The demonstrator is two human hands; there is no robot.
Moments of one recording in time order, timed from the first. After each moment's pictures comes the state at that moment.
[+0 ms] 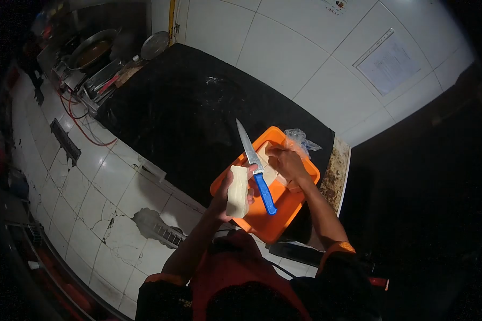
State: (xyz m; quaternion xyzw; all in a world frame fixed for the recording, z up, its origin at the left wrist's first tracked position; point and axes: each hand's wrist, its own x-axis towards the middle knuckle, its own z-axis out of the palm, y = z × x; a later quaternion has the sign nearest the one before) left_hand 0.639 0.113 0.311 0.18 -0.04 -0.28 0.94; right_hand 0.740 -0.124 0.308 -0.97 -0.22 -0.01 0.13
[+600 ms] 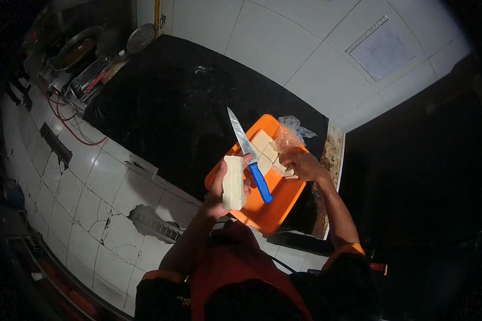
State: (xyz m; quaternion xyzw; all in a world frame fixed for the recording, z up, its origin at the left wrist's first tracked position) left_hand 0.640 0.113 0.318 0.20 -0.02 -0.27 0.94; right_hand 0.695 -0.166 0.360 -0.97 -0.17 0.17 0.09
